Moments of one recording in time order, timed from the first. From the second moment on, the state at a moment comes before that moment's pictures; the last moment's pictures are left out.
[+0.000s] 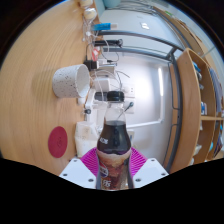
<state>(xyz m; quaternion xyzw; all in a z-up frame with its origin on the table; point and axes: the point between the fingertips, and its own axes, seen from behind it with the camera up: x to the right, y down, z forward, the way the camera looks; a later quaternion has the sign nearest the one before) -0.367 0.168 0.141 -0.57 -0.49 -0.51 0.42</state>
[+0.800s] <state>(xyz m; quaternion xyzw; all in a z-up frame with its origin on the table) -0.419 0.199 0.151 -0.48 -0.57 -0.55 0.37</state>
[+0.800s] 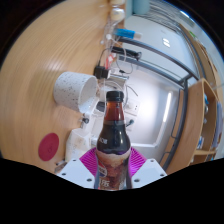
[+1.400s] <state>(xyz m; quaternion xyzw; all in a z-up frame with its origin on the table) -0.386 0.195 0.123 -0.77 -0.09 0.00 0.63</state>
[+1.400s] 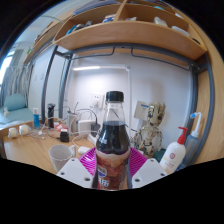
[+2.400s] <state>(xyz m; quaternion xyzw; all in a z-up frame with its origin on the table) -0.366 0.115 0.118 -0.77 0.01 -0.05 0.63</state>
